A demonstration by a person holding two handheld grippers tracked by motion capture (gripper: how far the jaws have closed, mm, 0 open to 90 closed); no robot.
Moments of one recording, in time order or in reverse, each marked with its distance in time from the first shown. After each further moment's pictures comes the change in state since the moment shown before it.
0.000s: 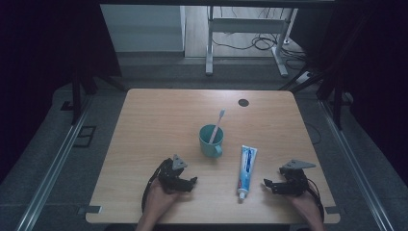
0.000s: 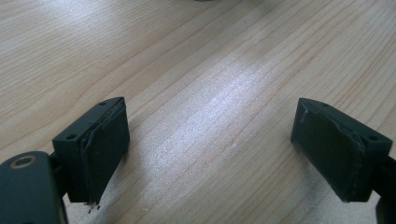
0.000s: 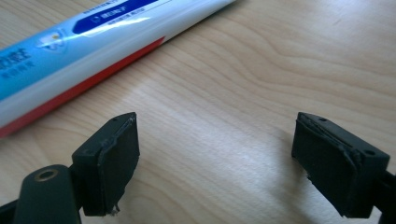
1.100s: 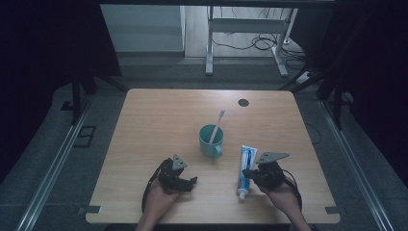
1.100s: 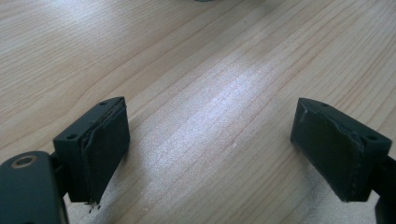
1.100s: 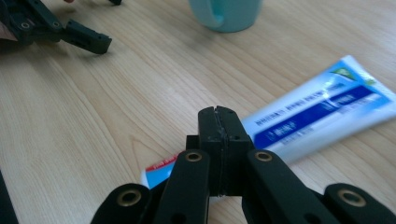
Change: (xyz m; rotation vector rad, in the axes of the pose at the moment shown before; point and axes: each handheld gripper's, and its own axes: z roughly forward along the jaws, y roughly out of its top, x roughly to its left) left arm 0.000 0.000 0.000 -0.002 0.001 -0.005; right arm 0.072 0.063 0.010 0.005 0.206 -0.150
